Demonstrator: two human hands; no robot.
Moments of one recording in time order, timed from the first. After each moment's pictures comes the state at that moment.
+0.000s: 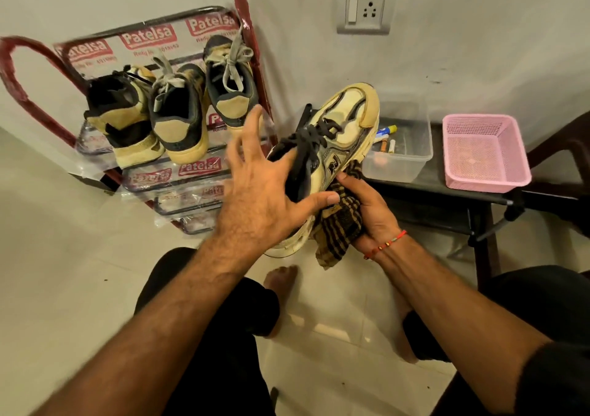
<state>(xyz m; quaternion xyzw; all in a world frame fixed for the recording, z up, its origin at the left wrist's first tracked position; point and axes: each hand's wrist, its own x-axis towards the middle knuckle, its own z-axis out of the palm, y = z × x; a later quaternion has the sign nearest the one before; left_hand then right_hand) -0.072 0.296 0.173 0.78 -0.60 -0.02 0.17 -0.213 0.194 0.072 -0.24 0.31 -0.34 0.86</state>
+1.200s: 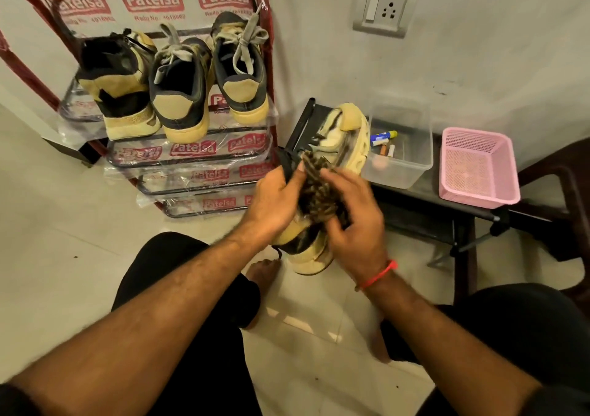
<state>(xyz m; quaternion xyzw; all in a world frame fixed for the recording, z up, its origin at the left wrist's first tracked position) -0.067 0.275 0.115 0.73 -0.39 -0.35 0.45 -0.211 0.240 0.082 -0.80 0.32 -0.43 0.27</state>
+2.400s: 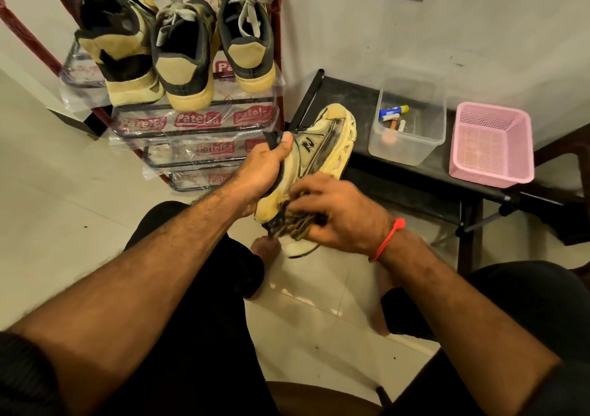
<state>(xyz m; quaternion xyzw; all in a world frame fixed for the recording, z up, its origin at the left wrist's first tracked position) -0.037 0.276 0.106 0.76 -0.28 -0.42 0.41 -0.212 0.233 0.096 -0.96 0.05 -0.18 0.22</state>
